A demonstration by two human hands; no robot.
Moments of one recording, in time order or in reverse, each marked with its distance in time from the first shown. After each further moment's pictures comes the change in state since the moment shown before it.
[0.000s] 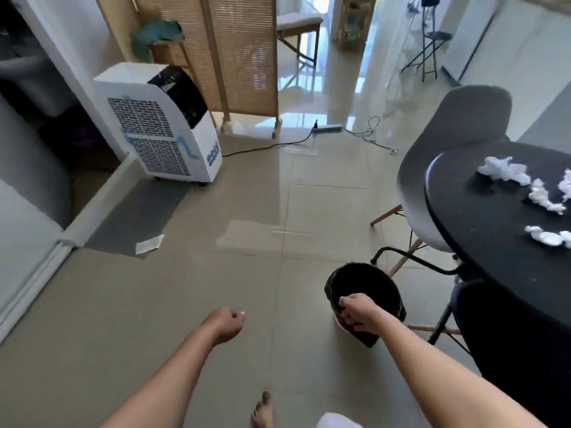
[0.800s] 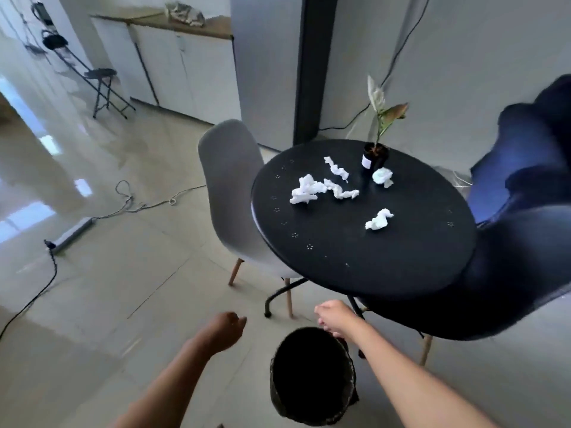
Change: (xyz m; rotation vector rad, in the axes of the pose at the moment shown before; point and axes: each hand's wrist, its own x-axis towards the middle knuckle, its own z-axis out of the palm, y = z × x) left_hand 0.284 0.445 -0.109 0.622 -0.313 0.855; right_hand 0.133 -0.087 -0.189 0.684 0.607 0.327
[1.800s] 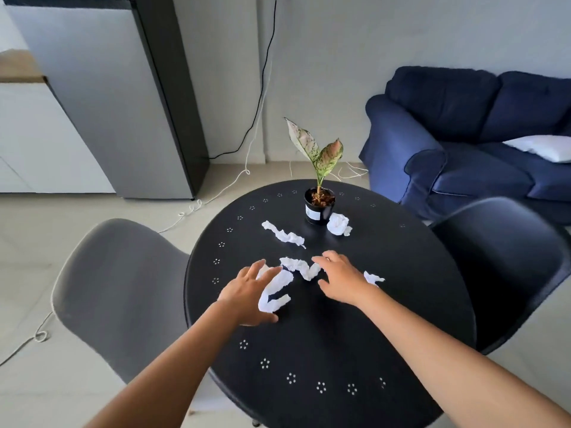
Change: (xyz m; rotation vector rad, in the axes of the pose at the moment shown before) left_hand 0.270 0.249 -0.173 0.685 -0.054 0.906; right_hand 0.163 -0.166 -0.182 -0.435 0.498 -0.127
